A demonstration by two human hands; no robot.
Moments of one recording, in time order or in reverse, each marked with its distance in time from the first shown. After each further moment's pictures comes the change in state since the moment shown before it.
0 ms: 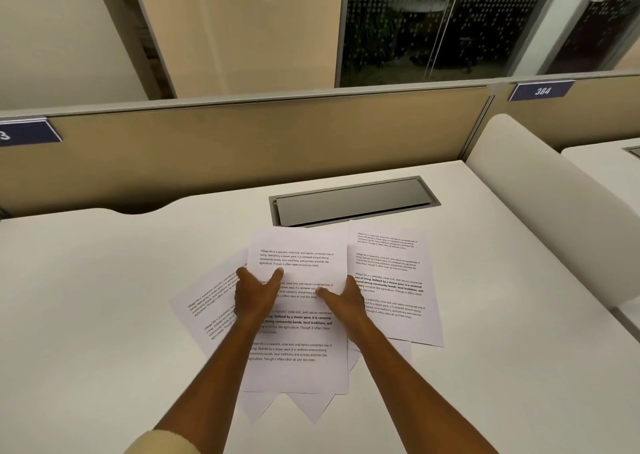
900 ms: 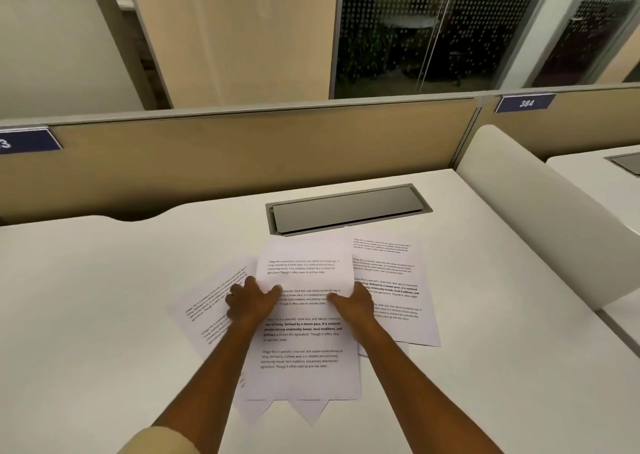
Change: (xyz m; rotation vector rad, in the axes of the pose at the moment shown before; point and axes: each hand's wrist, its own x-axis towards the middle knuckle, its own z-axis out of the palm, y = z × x) left_hand 0.011 -0.009 -0.002 0.433 -0.116 0.003; right_hand -0.002 0.002 -0.018 0.023 0.090 0.031
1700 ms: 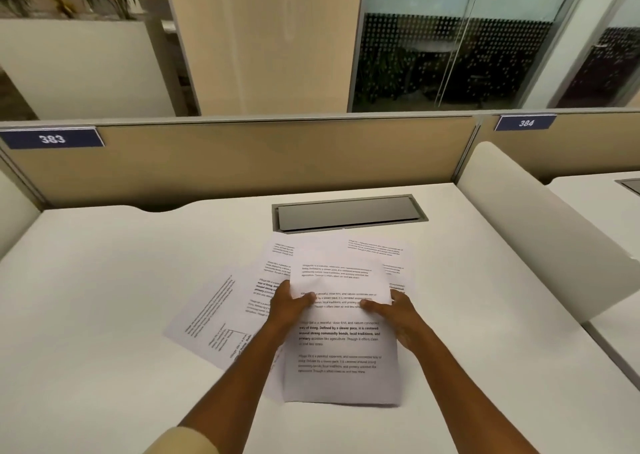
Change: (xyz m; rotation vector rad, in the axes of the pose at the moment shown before) left_hand -0.094 0.030 0.048 -0.689 -0.159 0.160; right_hand -0.032 0.022 -0.130 0.249 -0.295 0.006
